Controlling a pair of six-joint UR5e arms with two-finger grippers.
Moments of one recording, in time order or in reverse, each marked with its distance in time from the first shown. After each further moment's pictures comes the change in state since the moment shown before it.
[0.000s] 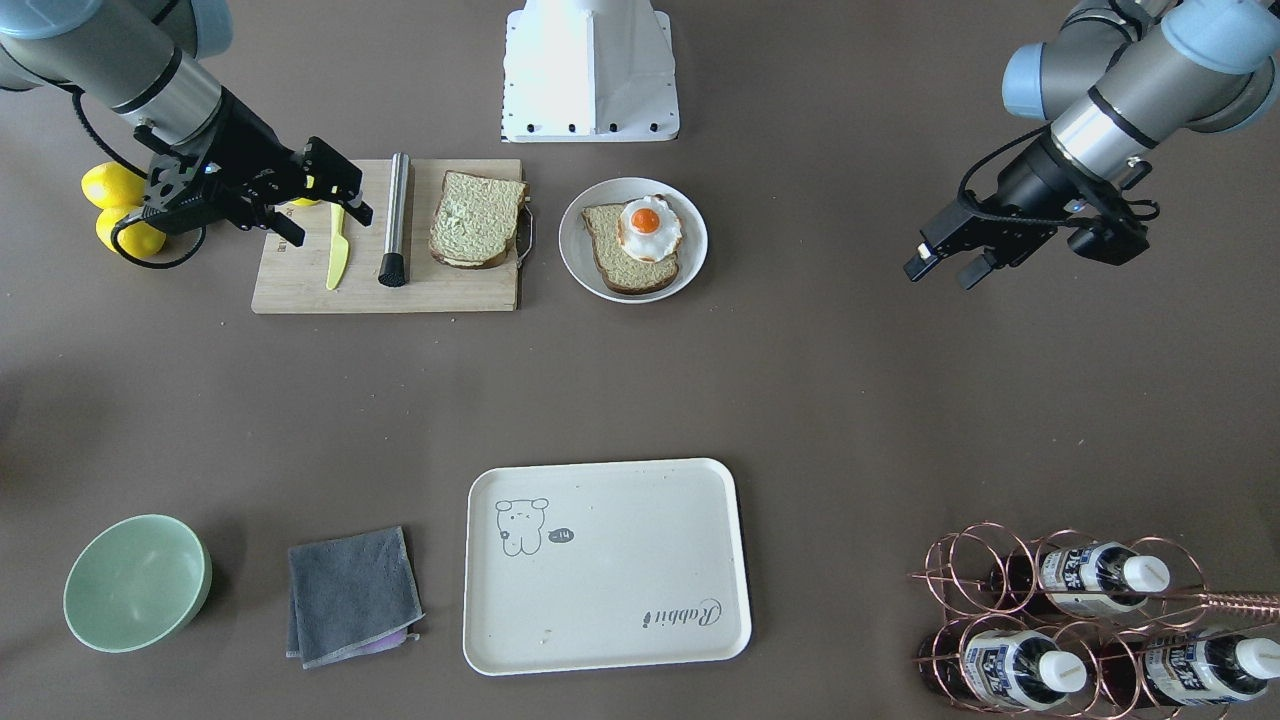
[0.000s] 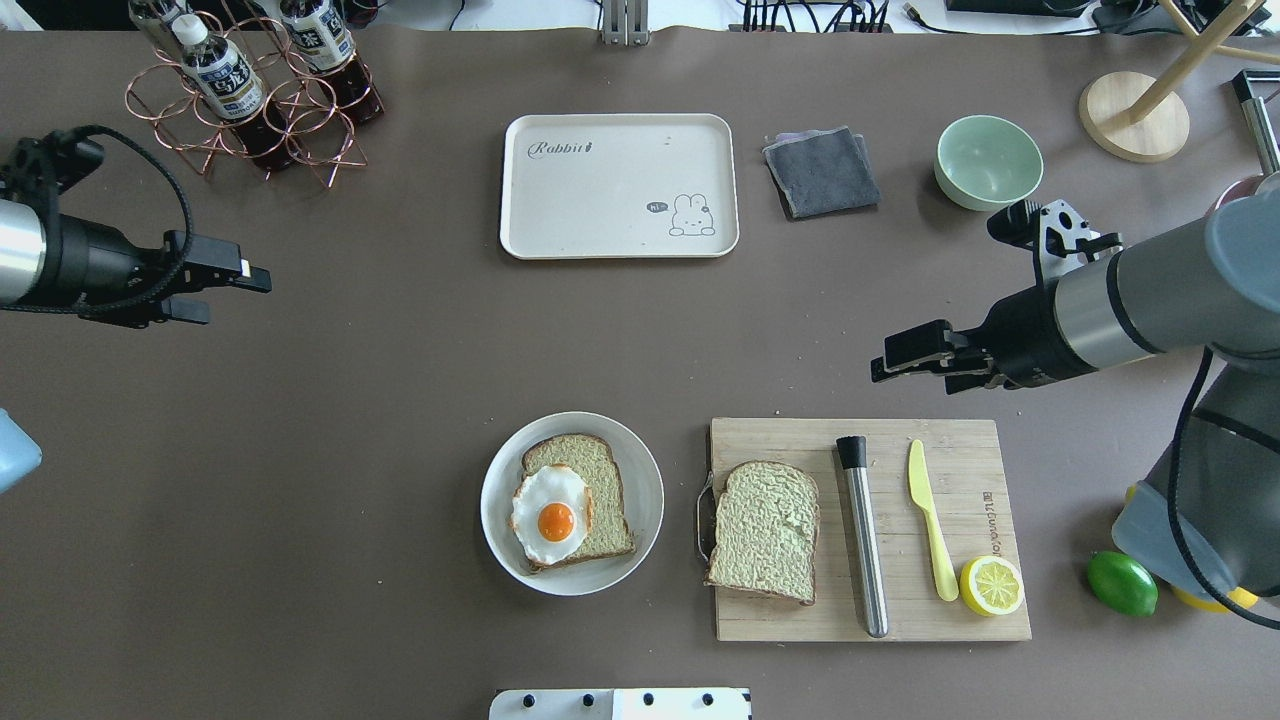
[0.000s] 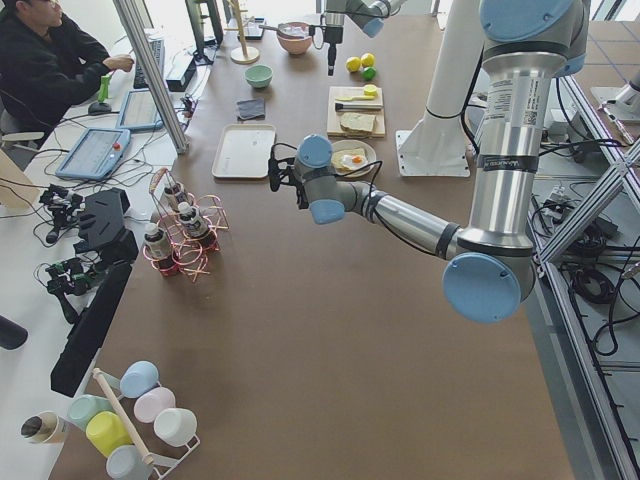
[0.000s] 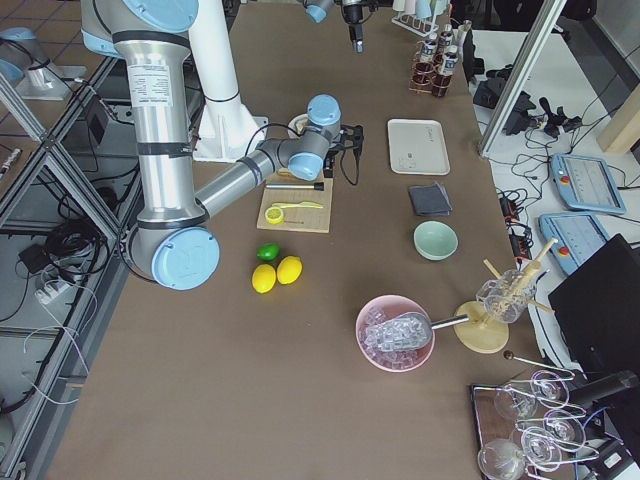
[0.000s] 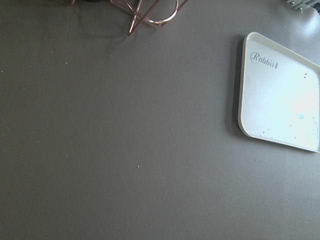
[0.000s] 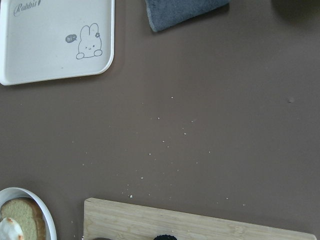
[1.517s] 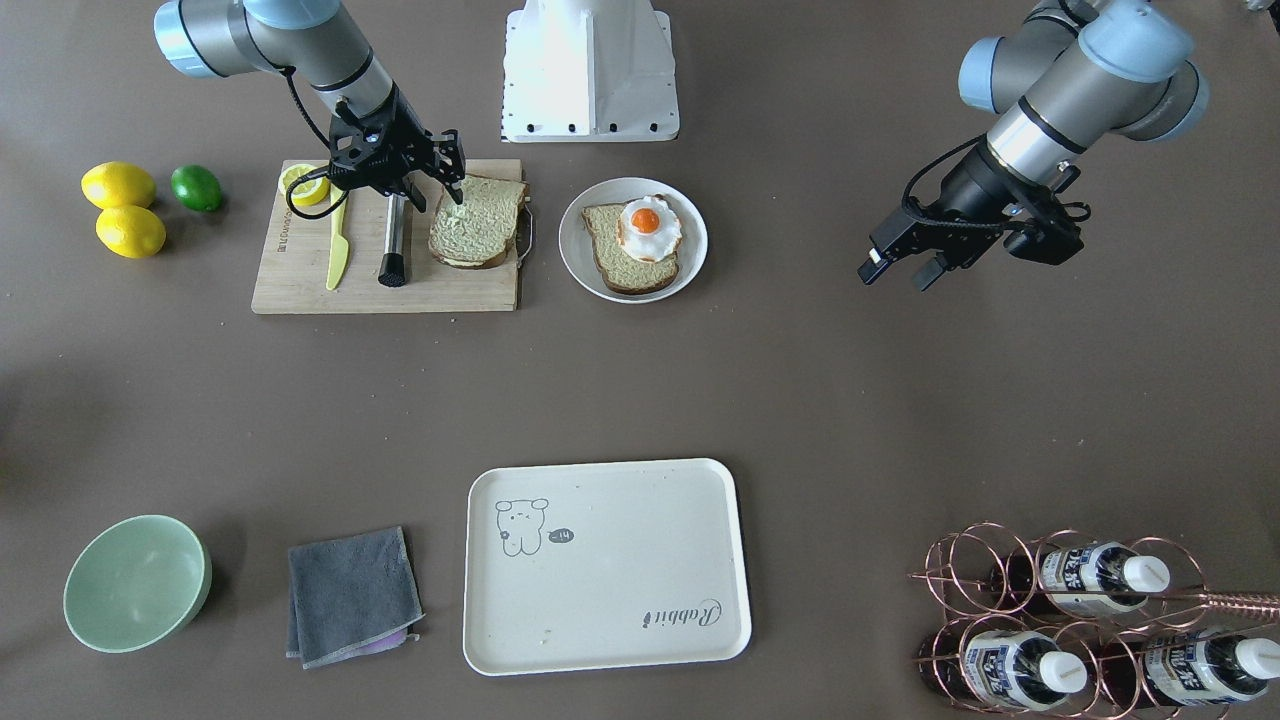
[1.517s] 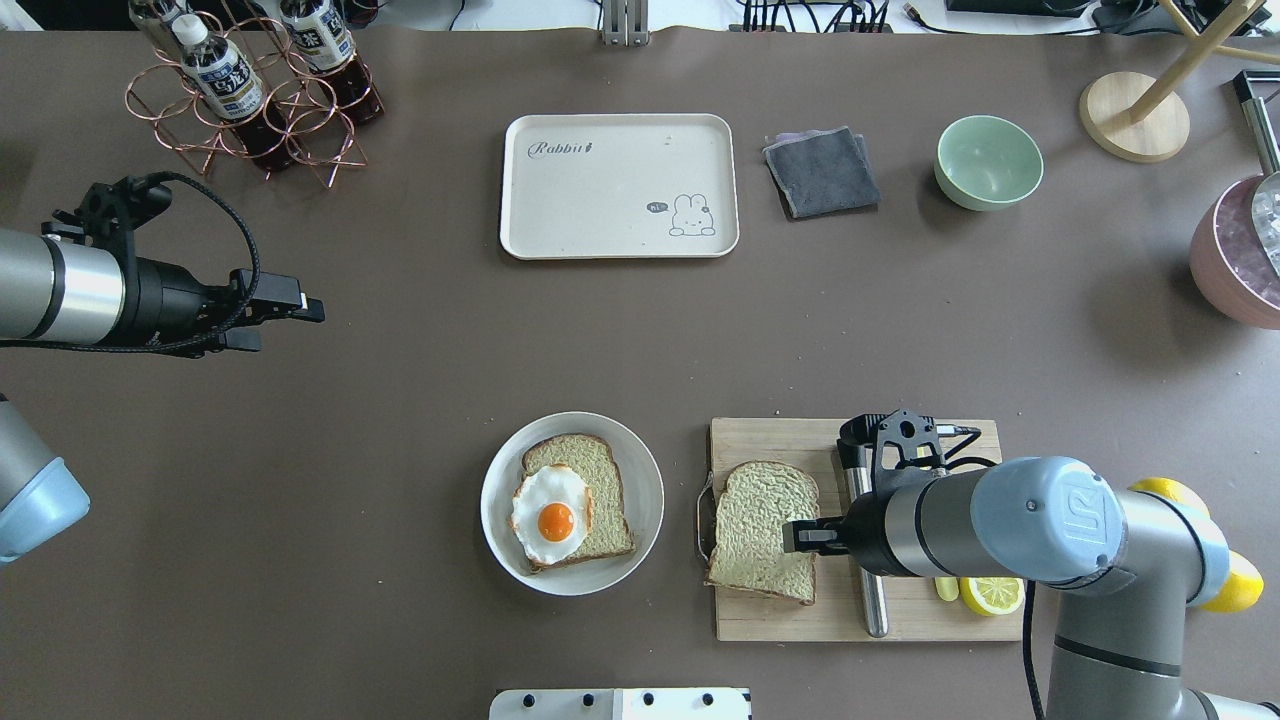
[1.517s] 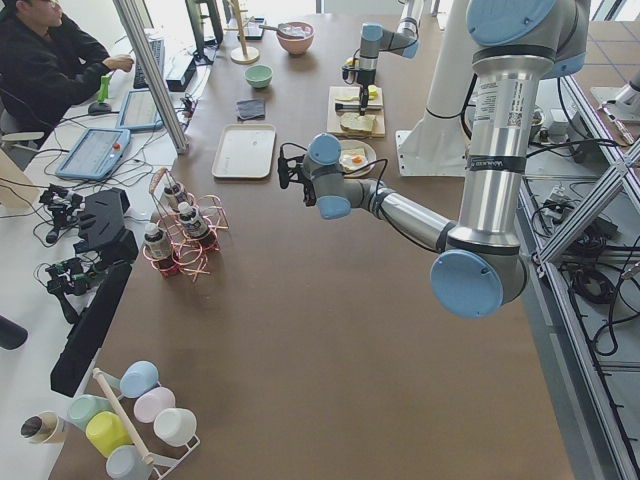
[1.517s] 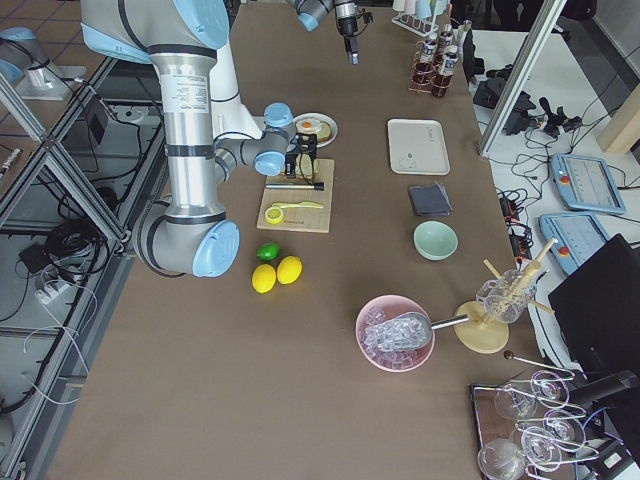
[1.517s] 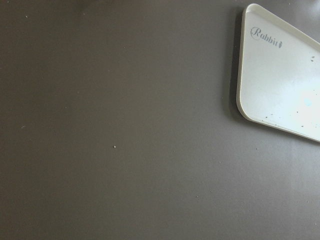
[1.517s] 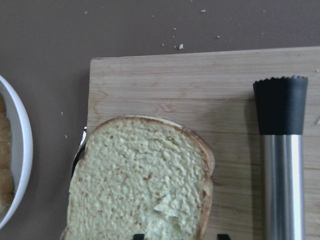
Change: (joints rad) left arm 0.057 -0.006 0.000 0.002 0.066 -0.025; right arm -0.395 0.010 -0.031 -0.058 -0.385 0.084
